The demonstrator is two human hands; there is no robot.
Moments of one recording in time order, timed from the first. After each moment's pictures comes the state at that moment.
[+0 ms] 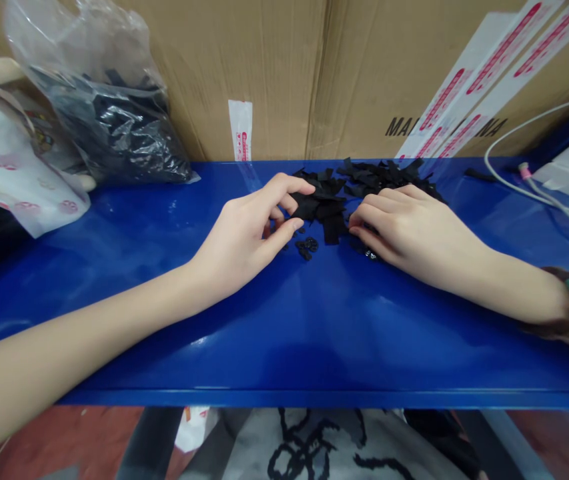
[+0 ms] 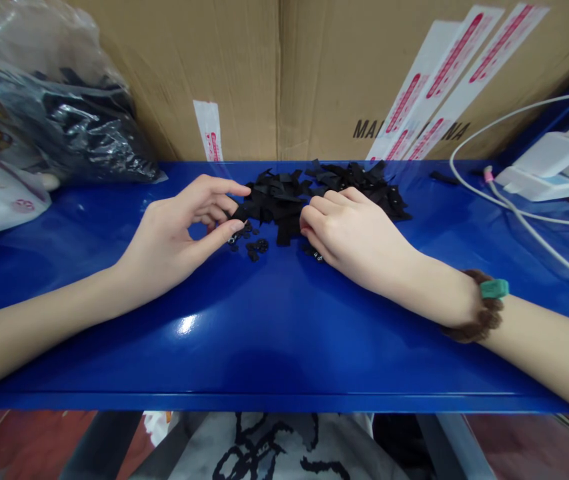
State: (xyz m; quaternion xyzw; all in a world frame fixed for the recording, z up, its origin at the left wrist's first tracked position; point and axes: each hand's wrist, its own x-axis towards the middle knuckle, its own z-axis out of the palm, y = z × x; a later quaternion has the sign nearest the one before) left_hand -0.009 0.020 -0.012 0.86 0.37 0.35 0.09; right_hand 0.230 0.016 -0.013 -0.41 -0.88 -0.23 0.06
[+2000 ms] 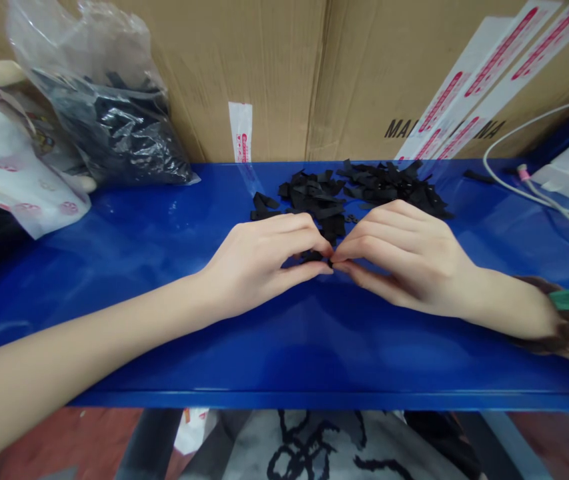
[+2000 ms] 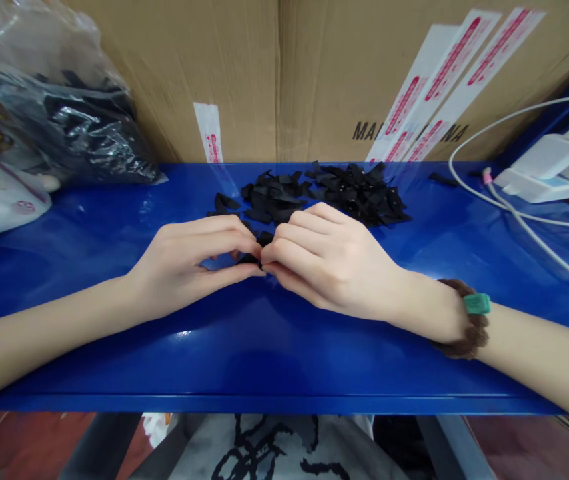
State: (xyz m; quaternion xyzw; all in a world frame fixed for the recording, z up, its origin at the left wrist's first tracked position) left_hand -0.005 0.010 -0.012 0.93 0.25 0.27 0.08; right_hand 0.218 0.000 -0.012 -0.19 -0.93 -0.17 0.27
